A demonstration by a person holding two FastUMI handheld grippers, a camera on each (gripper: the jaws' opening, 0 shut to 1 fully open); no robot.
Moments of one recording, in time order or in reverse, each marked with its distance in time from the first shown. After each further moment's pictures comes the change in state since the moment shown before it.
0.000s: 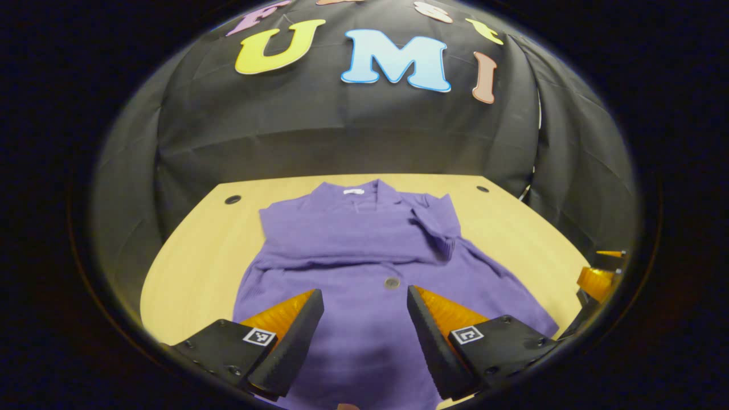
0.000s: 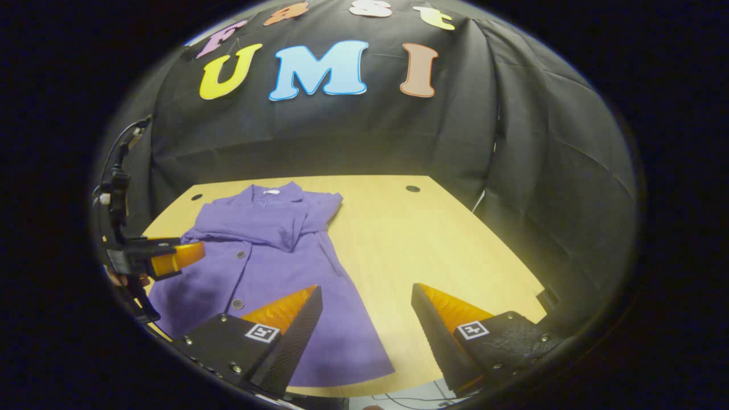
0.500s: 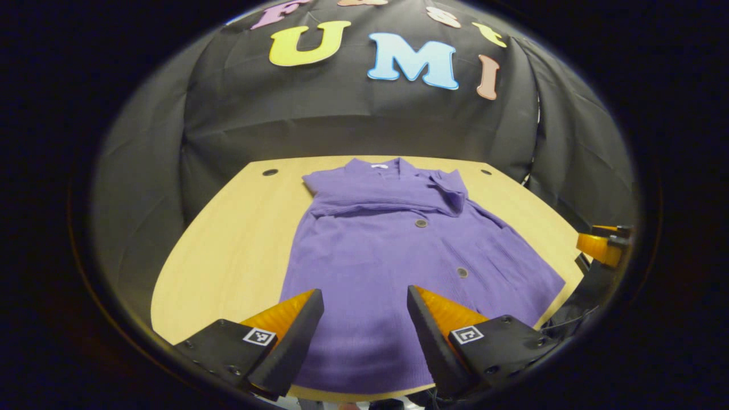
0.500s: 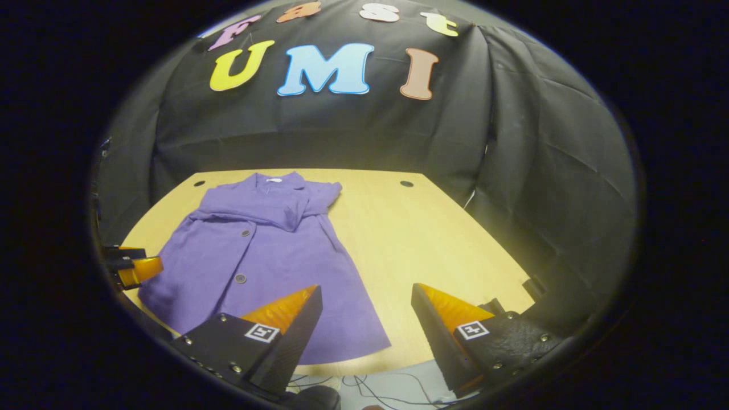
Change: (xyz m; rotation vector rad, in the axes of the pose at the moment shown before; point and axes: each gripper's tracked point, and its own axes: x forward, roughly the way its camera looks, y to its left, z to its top) left arm -0.101 0.059 -0.071 -0.025 0.032 0.038; right arm -0.031 0.000 -0.025 -0.034 -0.009 -0.020
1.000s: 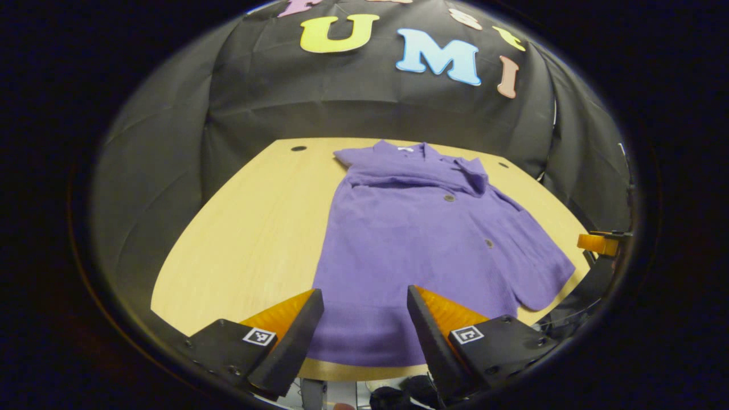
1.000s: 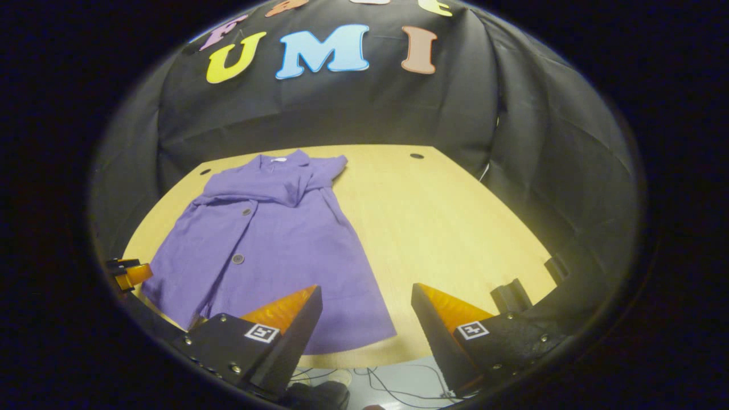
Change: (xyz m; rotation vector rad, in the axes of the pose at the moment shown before) left arm -0.026 0.056 -0.058 -0.061 0.072 0.069; right arm 0.024 -0.003 -0.050 0.043 0.141 0.088
